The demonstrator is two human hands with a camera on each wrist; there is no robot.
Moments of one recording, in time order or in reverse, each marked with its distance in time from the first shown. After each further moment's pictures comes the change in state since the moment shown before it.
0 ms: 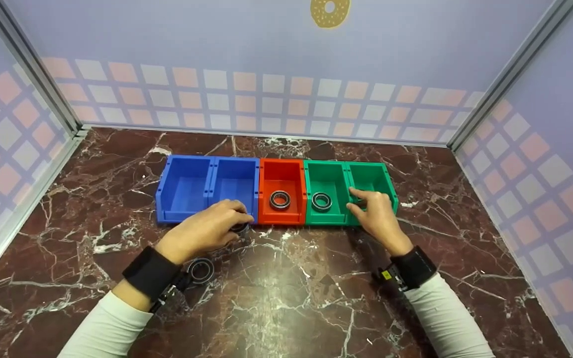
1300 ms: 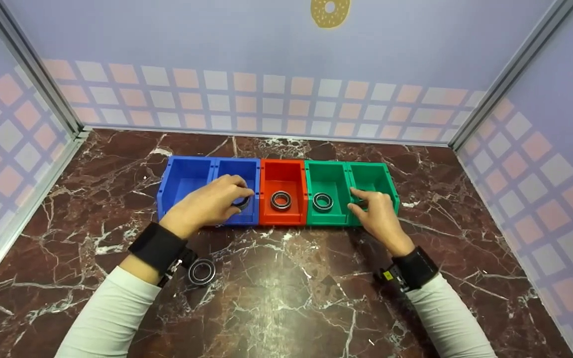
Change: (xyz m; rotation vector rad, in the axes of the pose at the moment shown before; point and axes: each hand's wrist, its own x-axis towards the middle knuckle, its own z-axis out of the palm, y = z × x) left_hand 0.029 -0.022 -0.026 0.046 0.053 0.000; right_hand 0.000 0.002 0.000 0.011 -0.004 -0.001
